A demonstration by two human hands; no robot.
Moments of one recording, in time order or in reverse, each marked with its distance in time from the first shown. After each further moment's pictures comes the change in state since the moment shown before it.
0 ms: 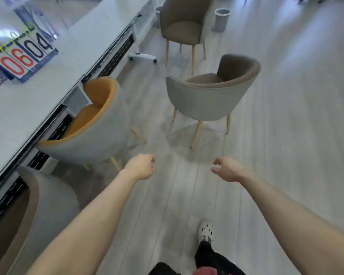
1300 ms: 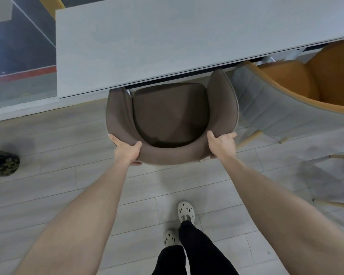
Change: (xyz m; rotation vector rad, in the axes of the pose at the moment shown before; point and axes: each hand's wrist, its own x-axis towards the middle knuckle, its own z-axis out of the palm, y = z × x) left_hand -0.355 -0.492 0.249 -1.421 0.557 -1.564; right_hand 0.018 -0.617 0.365 0.114 -0.155 -0.177
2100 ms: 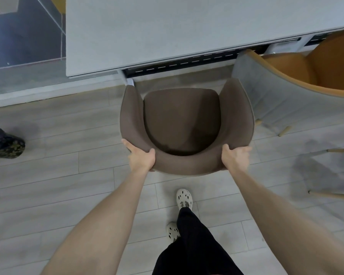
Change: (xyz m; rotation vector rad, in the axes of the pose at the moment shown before) left_hand -0.105 -0.077 0.035 -0.030 0.020 0.016; right_hand -0.060 0.115 -0.024 0.028 0.160 0.105
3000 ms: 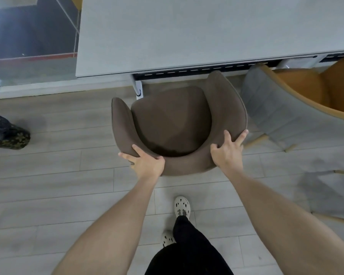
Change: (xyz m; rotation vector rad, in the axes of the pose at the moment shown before) left_hand 0.015 0.006 0.034 0.174 0.091 -0.006; right_hand 0.012 -0.061 0.019 -0.356 -0.145 -0.543
